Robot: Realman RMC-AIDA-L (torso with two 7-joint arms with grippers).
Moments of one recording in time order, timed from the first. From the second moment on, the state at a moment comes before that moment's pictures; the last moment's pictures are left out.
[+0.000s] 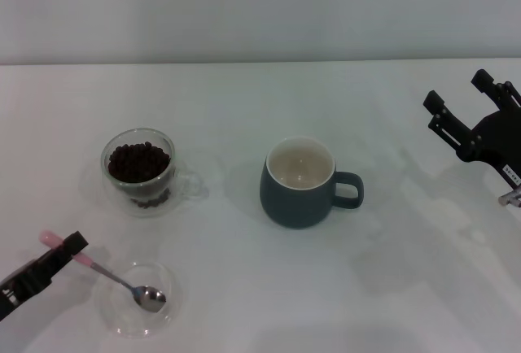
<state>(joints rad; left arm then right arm) -0.29 -2.05 0.14 0.19 -1.07 -1.48 1.69 0.33 2.01 -2.14 -0.15 0.38 -1.36 0.35</state>
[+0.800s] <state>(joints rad) -0.38 -1.99 0.13 0.35 -1.22 -1.67 1.63 0.34 2.01 -2.14 -0.17 0.39 -1.35 0.35</state>
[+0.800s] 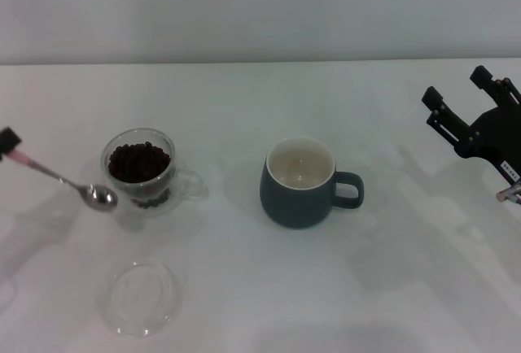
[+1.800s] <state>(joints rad) -0.60 -1.99 0.27 0.36 -1.21 -1.31 1.65 0.33 2.01 -2.14 -0.21 0.38 -1.29 0.35</state>
